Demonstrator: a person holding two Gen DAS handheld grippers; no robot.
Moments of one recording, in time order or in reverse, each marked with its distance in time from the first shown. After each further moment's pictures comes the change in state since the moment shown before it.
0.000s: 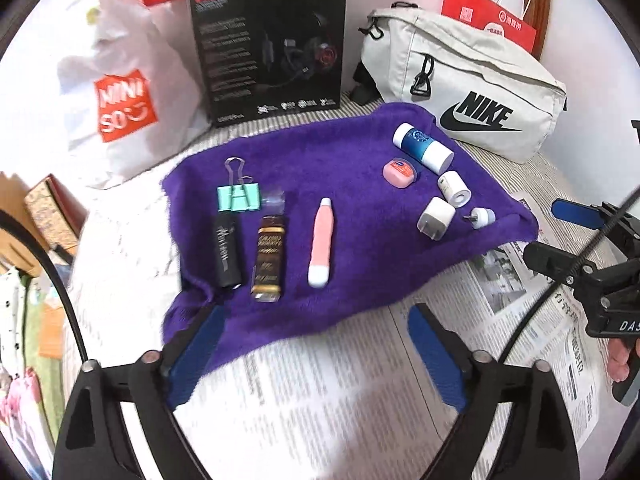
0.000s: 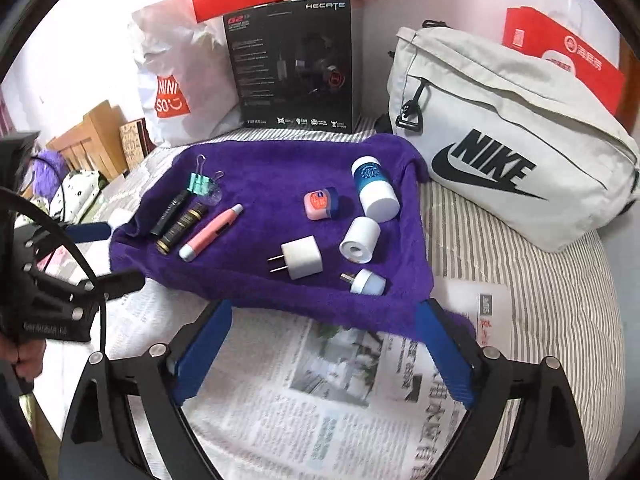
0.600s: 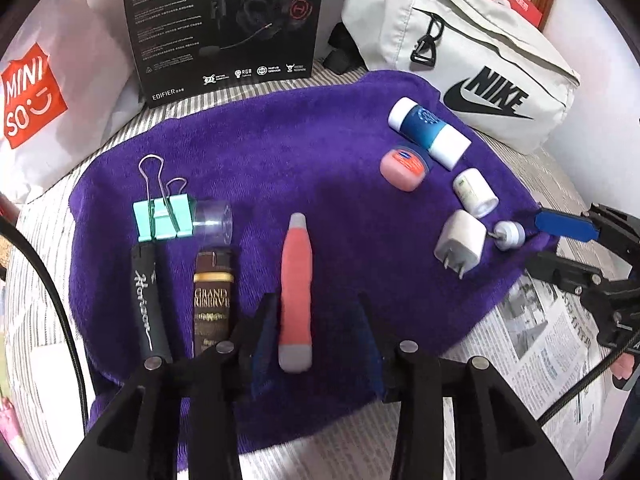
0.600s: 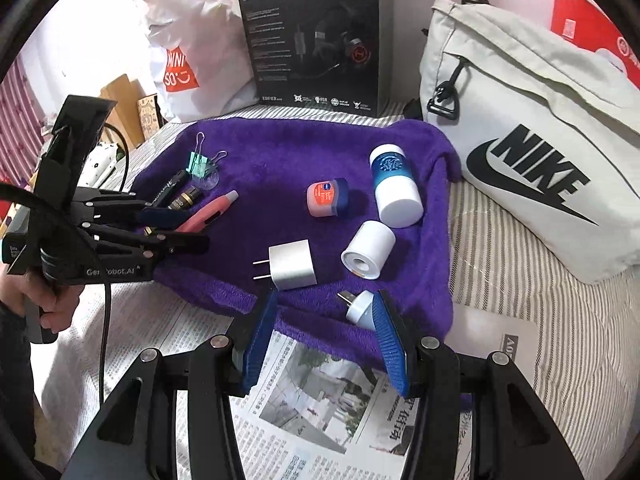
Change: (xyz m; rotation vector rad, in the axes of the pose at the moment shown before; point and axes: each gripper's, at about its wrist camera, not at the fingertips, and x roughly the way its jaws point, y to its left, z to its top) left arm 0.094 0.000 0.041 0.043 0.106 -0.155; right arm 0.052 -0.019 0.019 -0.102 0.060 0.093
